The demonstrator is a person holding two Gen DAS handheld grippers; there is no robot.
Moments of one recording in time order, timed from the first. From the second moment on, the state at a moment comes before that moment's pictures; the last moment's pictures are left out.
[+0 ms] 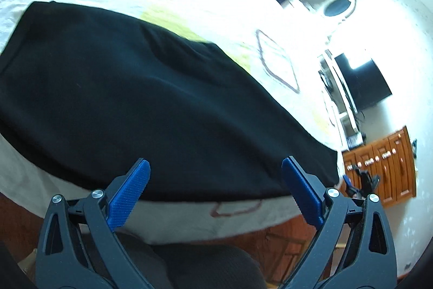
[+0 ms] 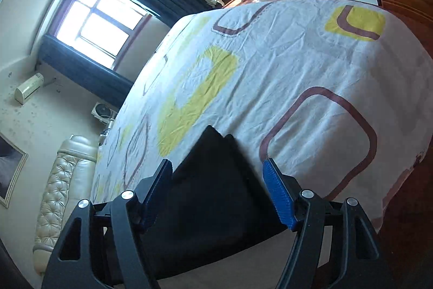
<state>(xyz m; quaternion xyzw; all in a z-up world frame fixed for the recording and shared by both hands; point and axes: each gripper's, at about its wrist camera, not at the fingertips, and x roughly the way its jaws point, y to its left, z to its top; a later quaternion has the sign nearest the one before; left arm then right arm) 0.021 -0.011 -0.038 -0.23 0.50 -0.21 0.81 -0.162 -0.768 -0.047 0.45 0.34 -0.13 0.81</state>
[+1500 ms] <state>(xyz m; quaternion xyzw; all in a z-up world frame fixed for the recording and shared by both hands) 0.051 0.034 -0.032 -0.08 0.44 -0.10 0.89 -0.044 -0.500 0.088 0.39 0.41 0.08 0.82</state>
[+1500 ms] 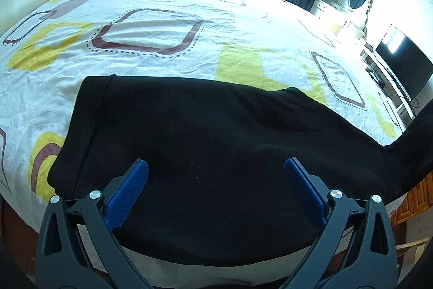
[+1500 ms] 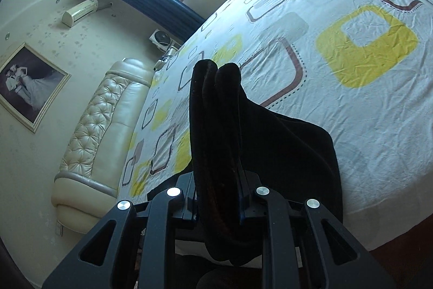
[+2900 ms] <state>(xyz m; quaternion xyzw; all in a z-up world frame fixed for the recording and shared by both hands) 0.043 0.032 -0.034 -0.12 0.45 -0.09 0.88 -0.043 -0.451 -0.002 0.32 0.44 -0.05 0.84</state>
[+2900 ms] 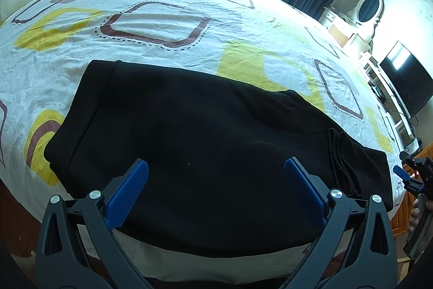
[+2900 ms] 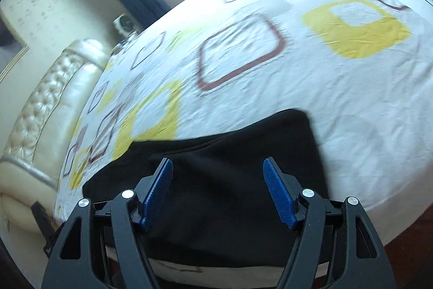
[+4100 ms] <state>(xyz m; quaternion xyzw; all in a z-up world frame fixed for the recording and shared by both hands) 0.041 0.030 -0.040 -0.12 0.46 -0.10 0.88 -0.104 -0.512 -0.118 0.51 0.49 0.14 0.70</state>
